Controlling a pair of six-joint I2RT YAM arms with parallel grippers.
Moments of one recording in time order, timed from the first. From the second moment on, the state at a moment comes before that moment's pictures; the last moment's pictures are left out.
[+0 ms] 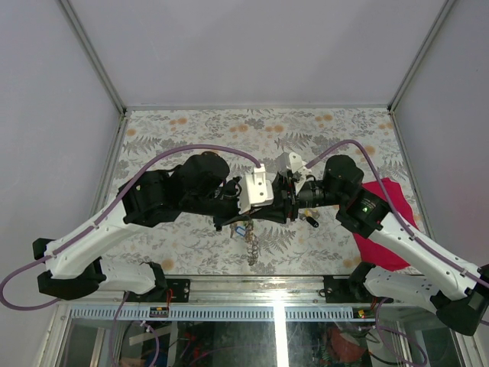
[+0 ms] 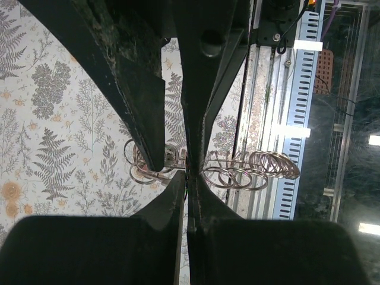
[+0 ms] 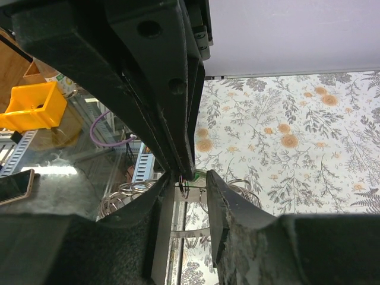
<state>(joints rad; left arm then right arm) -1.11 1.26 1.68 -1.12 0.23 0.26 0.82 0.99 0.99 -0.06 -0.84 0.07</state>
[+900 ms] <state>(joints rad) -1.11 1.21 1.66 -1.09 0.20 0.26 0.83 0.99 0.97 0.00 -0.83 0.08</state>
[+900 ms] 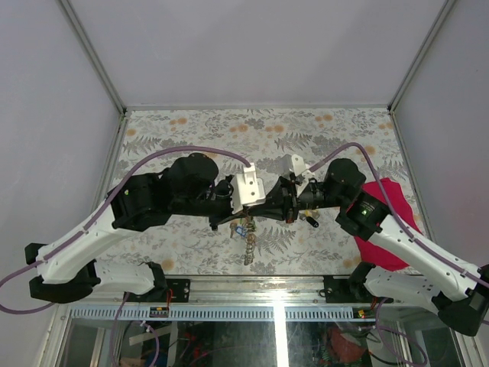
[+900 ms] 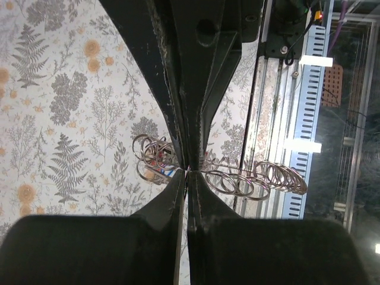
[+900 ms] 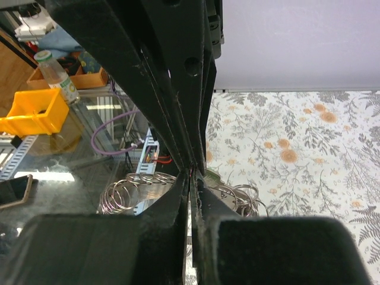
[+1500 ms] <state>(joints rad) -1.11 1.04 1.52 -0.87 0.26 0.24 0.83 0.94 0.92 0.17 -0.80 0.25</state>
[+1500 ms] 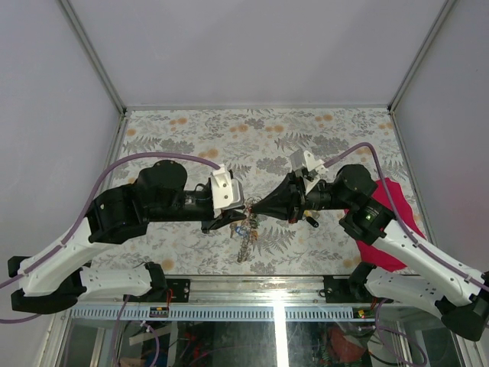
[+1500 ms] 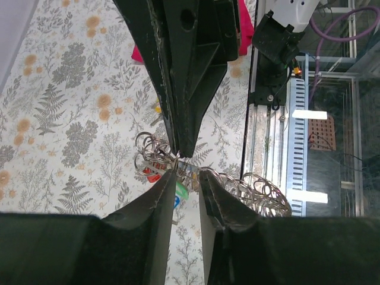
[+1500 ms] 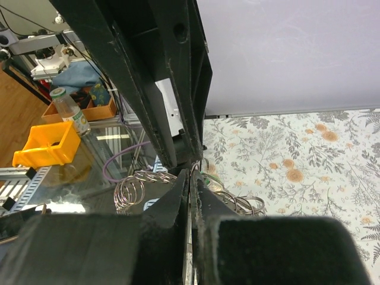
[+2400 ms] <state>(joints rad) -1.11 1.00 1.45 -0.78 0.31 0.23 0.83 0.89 0.90 0.22 -0.86 0.27</state>
